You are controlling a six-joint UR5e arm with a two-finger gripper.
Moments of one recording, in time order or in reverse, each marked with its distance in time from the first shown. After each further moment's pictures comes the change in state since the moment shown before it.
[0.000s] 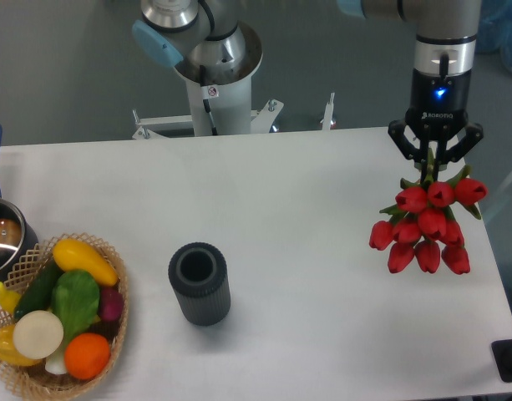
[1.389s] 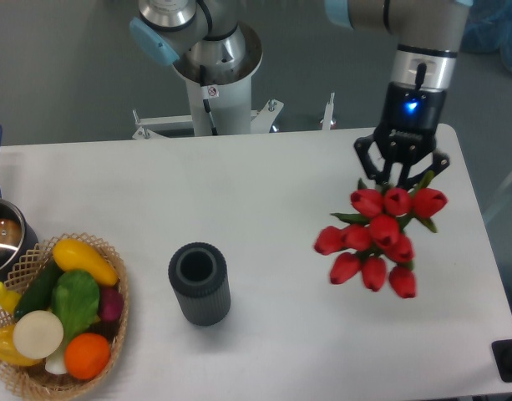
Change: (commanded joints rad) arm -0.090 -0.049 0.009 0.009 -0.487 -0.012
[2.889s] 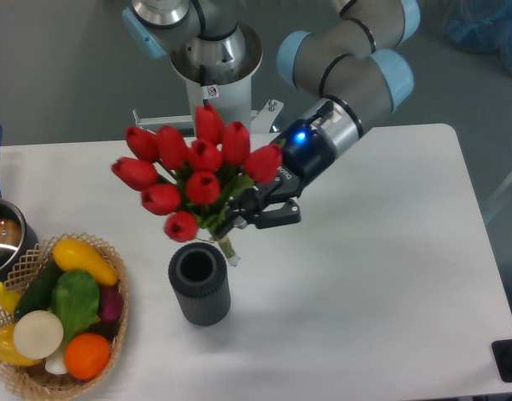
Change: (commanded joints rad) arm -0.189 -0.066 -0.126 0.055 -0.585 0.322
